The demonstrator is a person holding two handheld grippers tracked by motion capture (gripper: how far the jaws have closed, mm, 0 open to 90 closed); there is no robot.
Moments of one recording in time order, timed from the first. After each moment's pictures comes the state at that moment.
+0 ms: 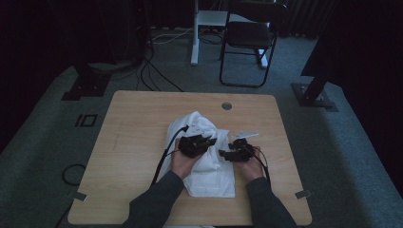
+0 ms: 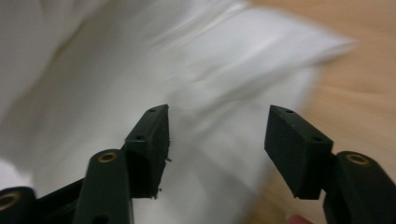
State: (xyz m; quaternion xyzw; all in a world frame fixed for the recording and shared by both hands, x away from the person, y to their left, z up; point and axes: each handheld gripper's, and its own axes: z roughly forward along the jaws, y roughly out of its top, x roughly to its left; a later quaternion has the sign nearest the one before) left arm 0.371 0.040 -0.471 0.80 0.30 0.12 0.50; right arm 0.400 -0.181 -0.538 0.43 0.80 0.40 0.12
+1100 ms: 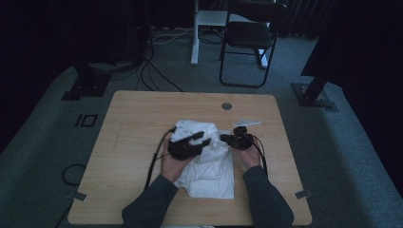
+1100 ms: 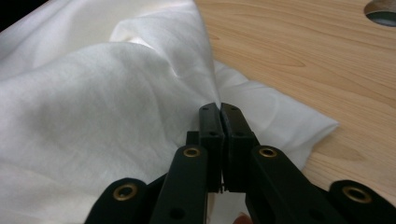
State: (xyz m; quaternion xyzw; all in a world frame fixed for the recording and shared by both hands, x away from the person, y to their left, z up) left arm 0.356 0.096 -0.433 0.76 0.32 0.18 0.54; right arm 0.430 -0.176 -0.516 0.42 0.78 0.44 0.10
